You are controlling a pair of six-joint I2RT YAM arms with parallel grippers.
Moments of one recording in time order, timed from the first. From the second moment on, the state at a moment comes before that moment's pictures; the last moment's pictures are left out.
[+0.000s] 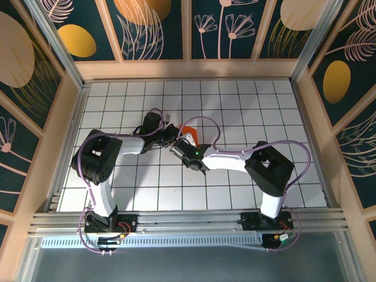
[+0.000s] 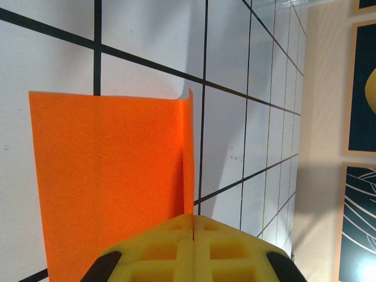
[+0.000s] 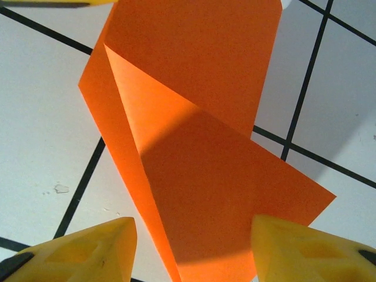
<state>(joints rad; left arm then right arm) -0.45 1.87 0.88 0.36 0.56 -1.00 1.03 1.81 1.08 -0.42 0.50 0.42</state>
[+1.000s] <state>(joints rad) -0.34 1.62 0.74 0.28 0.48 -0.95 1.03 1.82 1.07 -0.40 0.51 0.41</state>
